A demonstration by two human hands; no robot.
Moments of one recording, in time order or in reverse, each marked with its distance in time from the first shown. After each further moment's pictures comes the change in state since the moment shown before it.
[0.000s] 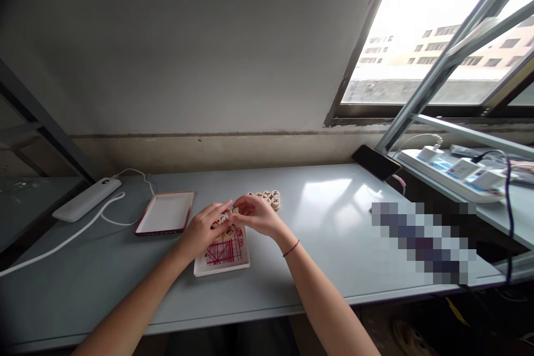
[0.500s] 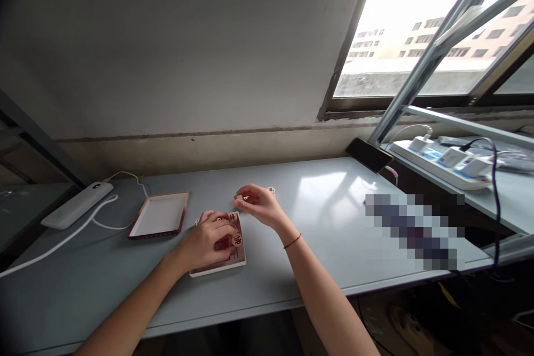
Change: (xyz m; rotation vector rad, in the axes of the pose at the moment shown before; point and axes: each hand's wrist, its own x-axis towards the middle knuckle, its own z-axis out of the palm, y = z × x) left_hand -0.001 0.021 -0.004 0.131 -0.304 0.123; right_hand -0.002 -0.010 -0.015 0.041 0.179 -0.004
